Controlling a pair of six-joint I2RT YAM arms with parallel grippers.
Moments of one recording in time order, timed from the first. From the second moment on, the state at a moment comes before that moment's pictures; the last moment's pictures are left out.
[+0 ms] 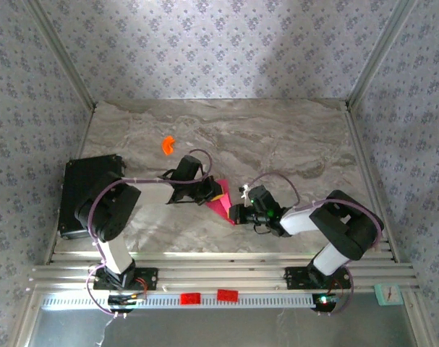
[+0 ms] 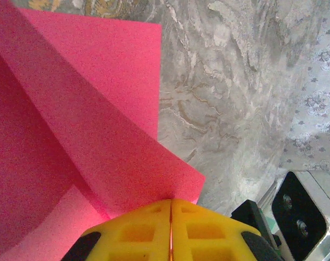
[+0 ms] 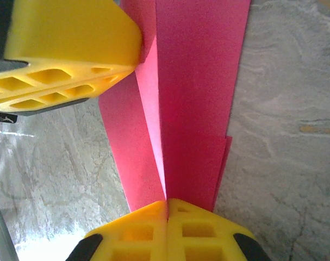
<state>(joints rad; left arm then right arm) -0.64 1.76 0.82 0.14 0.55 -1.05 0.77 1.58 0.40 0.51 -0.27 0.71</state>
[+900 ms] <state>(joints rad) -0.64 1.84 0.84 0.16 0.58 -1.04 0.77 1.58 0.40 0.52 -0.25 0.73</state>
